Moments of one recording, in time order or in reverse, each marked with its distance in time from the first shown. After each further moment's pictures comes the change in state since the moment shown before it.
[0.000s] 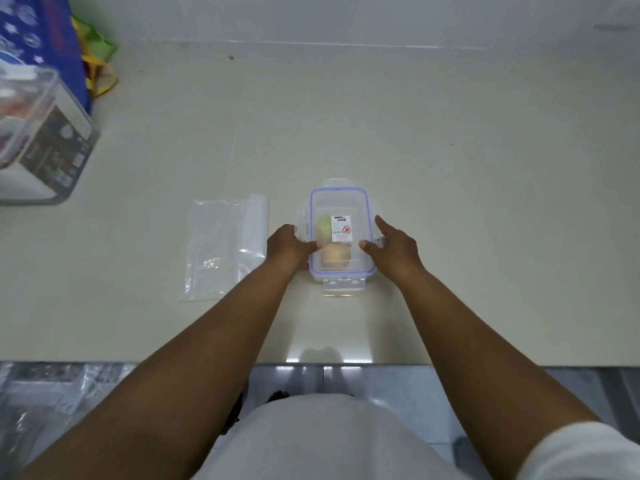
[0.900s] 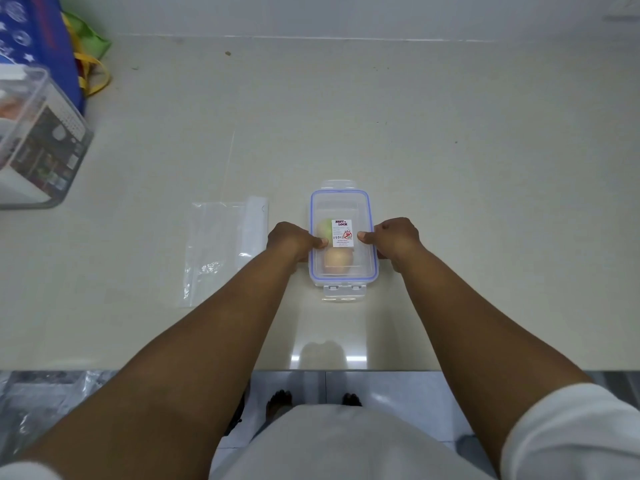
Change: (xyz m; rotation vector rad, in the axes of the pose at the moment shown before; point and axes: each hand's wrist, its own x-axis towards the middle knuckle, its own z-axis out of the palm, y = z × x) left_hand 0.021 0.022 -0.001 -0.009 -0.088 -0.199; right_hand 0.028 -0.028 -0.010 0.244 -0.042 0.302
